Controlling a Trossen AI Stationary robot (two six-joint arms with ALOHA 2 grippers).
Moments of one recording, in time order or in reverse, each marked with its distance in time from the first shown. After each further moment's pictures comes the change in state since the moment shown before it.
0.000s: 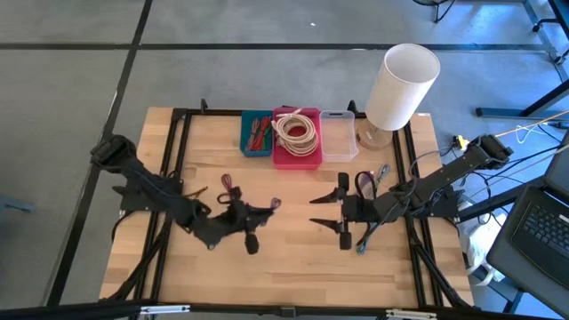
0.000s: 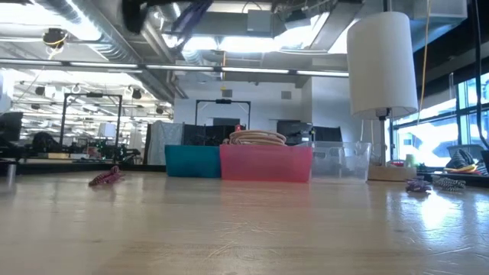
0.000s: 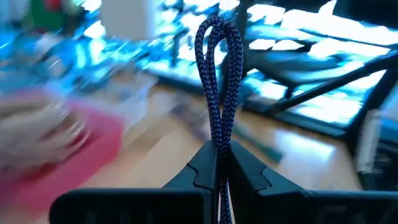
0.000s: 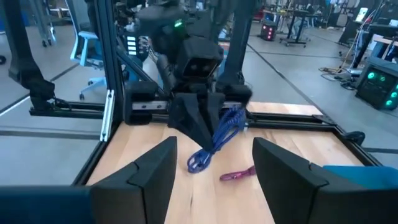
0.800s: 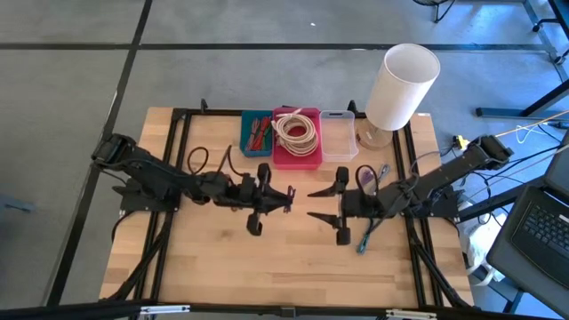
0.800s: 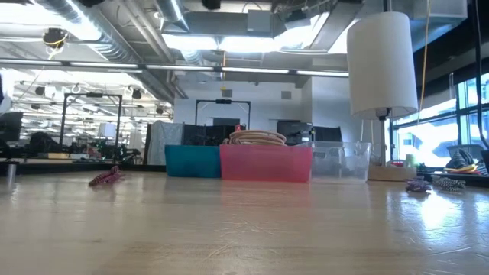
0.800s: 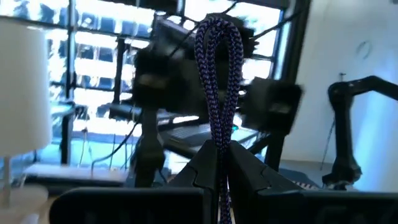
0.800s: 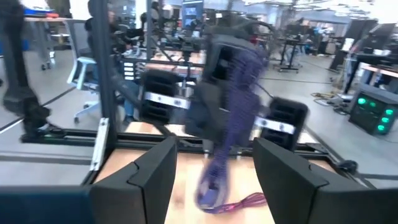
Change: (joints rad) left arm 0.319 0.003 -0.018 0.508 0.745 0.281; right arm -0.039 0.001 0.000 0.135 -0.021 -0.080
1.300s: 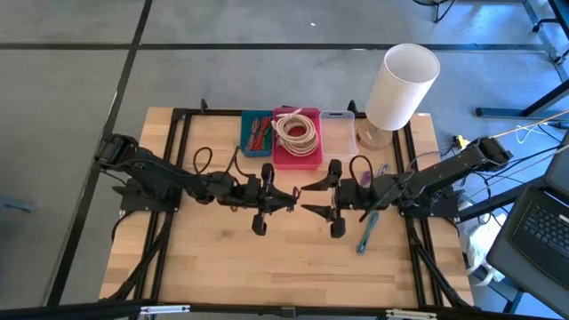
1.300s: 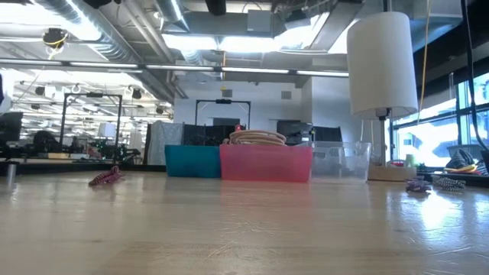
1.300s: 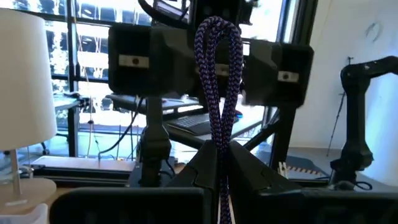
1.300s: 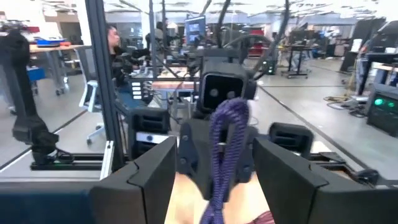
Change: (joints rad) left arm 0.020 0.030 0.028 -0.049 0.009 0.017; right arm -0.091 0.029 0.000 0.098 -0.126 0.055
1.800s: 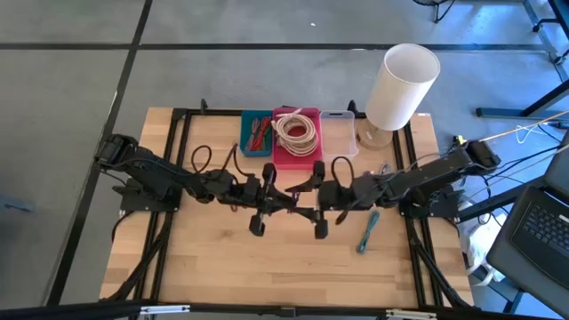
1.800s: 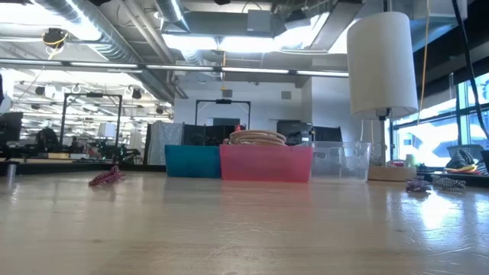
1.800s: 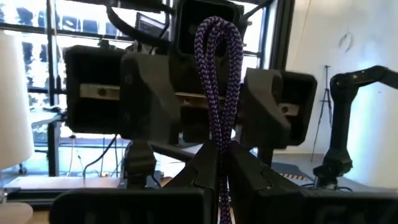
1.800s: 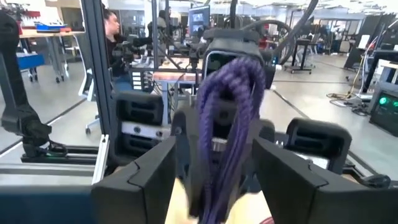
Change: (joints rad) left arm 0.006 0.000 0.019 0.028 0.075 0.013; right arm -0.039 0.147 0.132 -0.023 -0.055 -0.022
